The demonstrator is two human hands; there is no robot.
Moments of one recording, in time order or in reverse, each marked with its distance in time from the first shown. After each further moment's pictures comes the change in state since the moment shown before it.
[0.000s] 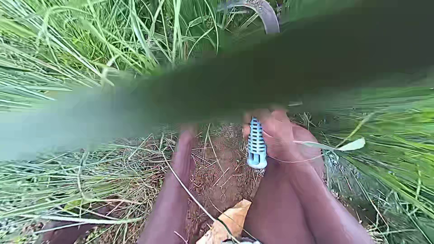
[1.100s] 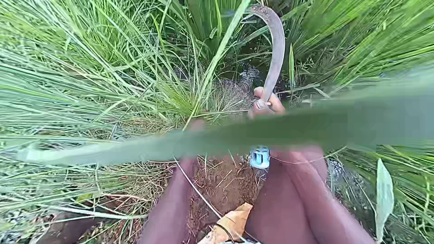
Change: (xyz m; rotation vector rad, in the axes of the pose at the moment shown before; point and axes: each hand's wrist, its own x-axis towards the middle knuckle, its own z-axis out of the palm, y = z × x) left_hand -0.012 -0.027 0.013 0.014 -0.019 0.144; right_hand 0.002 -0.002 0.006 0.007 -0.046 -0.066
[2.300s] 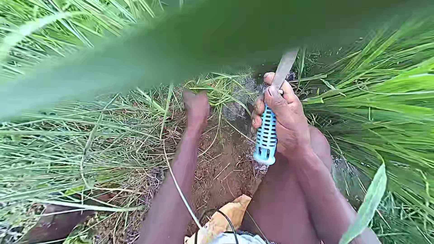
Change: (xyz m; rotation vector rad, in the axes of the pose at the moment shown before) left_hand 0.027 0.054 -0.001 -0.438 0.124 -0.001; right_hand 0.006 -0.007 0.003 0.047 0.049 0.092
